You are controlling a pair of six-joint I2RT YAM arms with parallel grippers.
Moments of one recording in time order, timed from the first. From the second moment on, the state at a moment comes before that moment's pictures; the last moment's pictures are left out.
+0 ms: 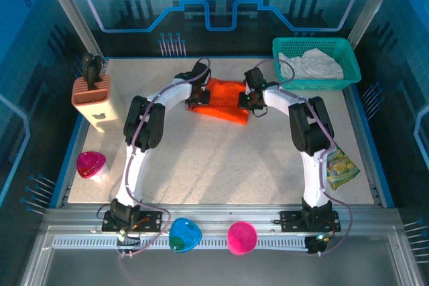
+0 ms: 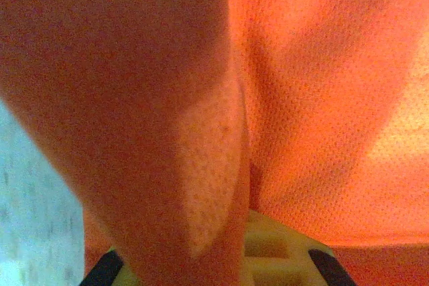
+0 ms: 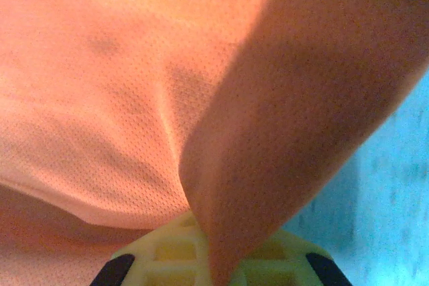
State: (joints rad) left arm -0.35 2.38 1.96 -0.73 -0.06 -0.27; right arm 0.33 2.20 1.62 -0.48 -0.10 0.38
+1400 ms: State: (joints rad) left arm -0.23 2.65 2.52 -0.83 0.07 -0.17; right arm 0.21 2.67 2.51 -0.73 -0.11 0.22
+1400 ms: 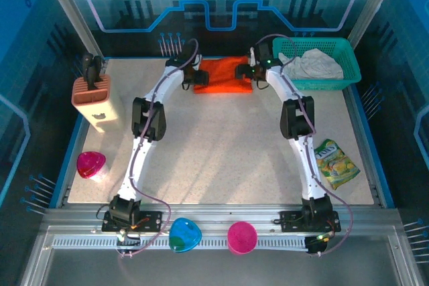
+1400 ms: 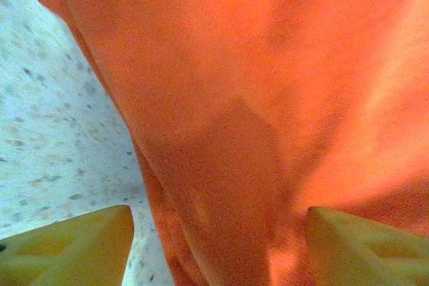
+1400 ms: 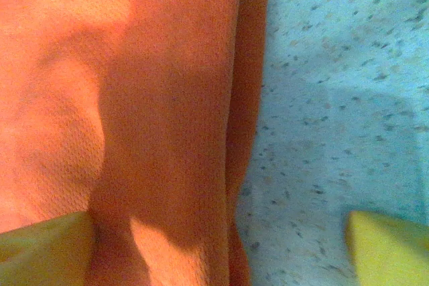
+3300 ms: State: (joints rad) left arm -0.06 1.48 0.34 0.81 0.03 0.00; right arm 0.07 1.55 0.38 0.84 0.07 -0.08
